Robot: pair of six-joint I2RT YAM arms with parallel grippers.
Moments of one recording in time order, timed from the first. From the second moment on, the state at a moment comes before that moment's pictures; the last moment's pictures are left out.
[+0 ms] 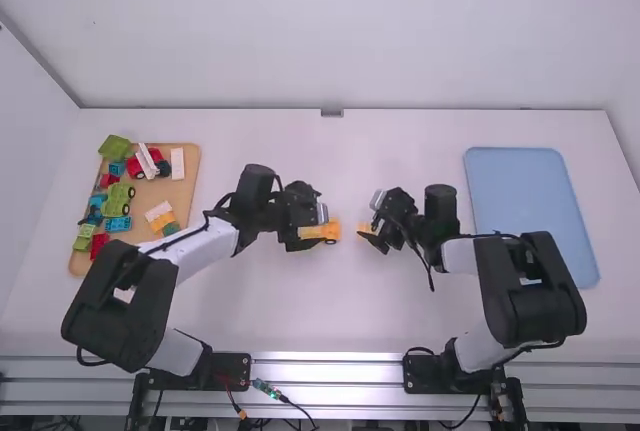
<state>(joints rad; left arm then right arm) -0.32 1.55 0.72 0.07 0.66 0.95 0.15 1.69 0.48 0.50 -0.76 -0.76</state>
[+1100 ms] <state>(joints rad) -0.20 1.80 0.72 0.11 0.86 1.05 0.09 1.98 0.66 0.33 -0.96 -0.98</state>
